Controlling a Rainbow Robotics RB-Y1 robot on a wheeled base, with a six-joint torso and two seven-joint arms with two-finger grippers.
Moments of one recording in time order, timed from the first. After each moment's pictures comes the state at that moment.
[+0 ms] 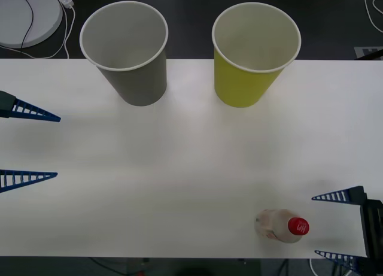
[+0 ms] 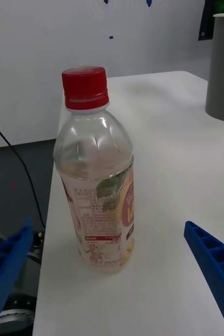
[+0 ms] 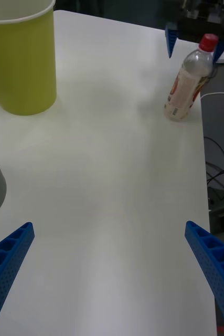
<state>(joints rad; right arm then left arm) 0.05 -0.88 0.17 -1.03 0.83 -1.57 0.86 0.13 1.26 0.23 -1.85 -0.99 -1.25 0.12</state>
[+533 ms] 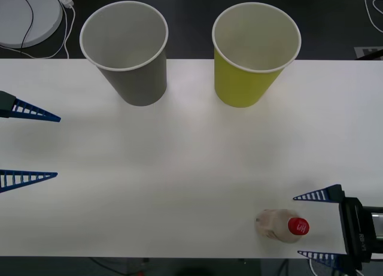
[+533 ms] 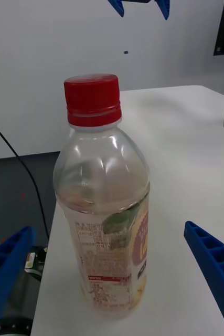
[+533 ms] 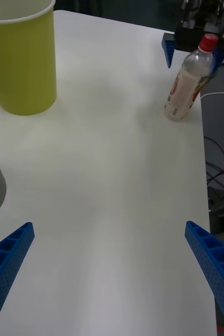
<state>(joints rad) -0.01 -0.83 0.25 -1.03 0.84 -1.57 0.87 0.13 1.26 0.23 -1.85 -0.99 -1.25 0.12</state>
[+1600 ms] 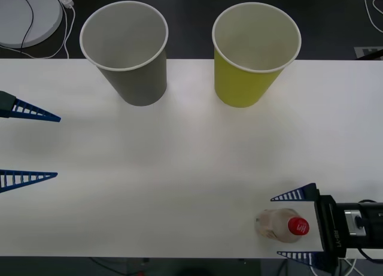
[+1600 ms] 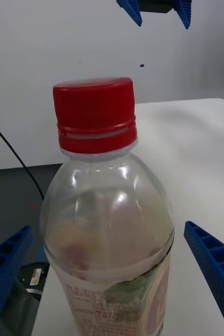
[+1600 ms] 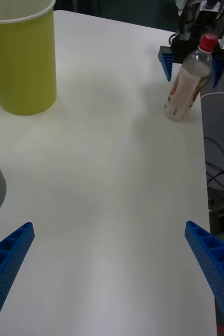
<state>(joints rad) -0.07 -0.77 0.32 -1.04 0.87 -1.56 0.86 0.13 1.26 0.23 -1.85 -0.99 -1.25 0.12</state>
